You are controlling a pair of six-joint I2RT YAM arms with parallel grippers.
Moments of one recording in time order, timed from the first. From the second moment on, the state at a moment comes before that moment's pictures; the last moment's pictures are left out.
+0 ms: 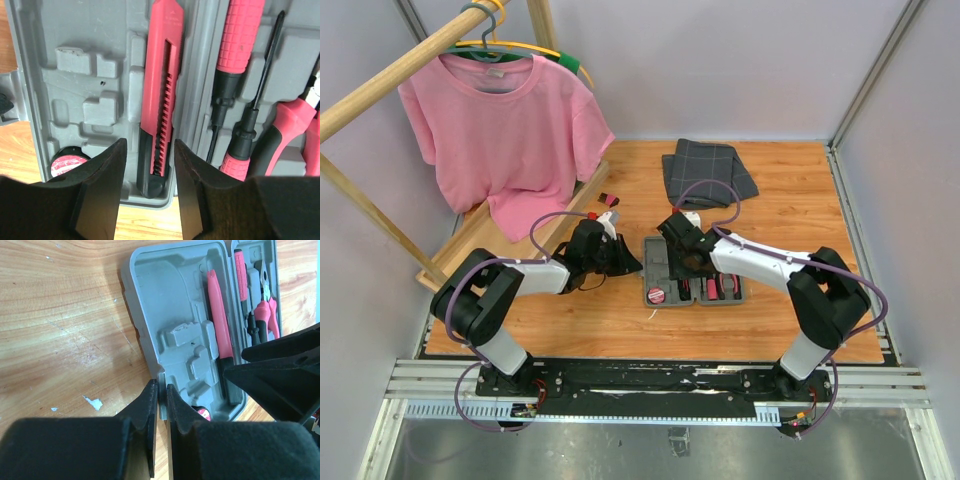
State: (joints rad) left arm -0.55 1.61 0.61 0.41 0.31 -0.68; right arm 0.77 1.66 1.06 -0.54 0.23 0.60
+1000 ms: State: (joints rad) left arm -0.55 1.61 0.61 0.41 0.31 -0.68; right arm 0.74 1.70 1.12 -0.57 0.22 0.46
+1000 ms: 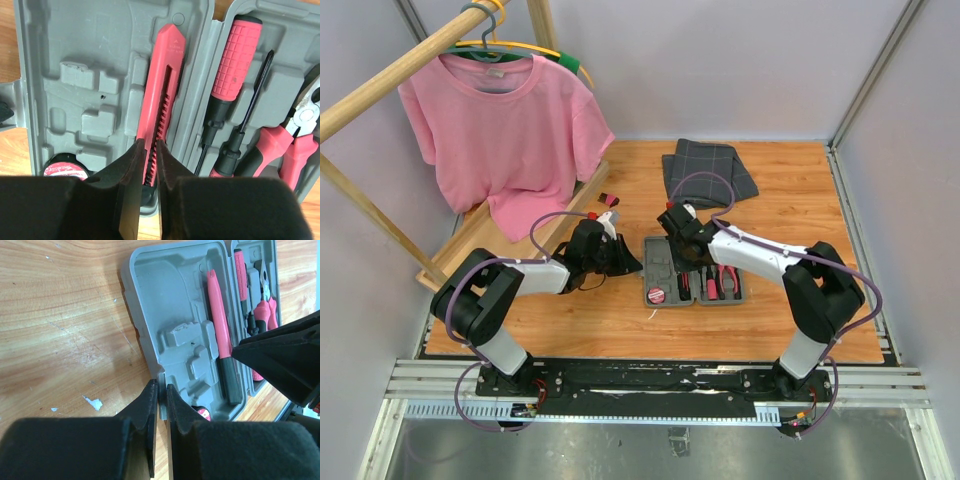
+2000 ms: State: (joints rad) left arm -0.55 1.61 0.61 0.41 0.31 -0.68; right arm 0.74 1.72 1.11 -0.53 0.19 0.47
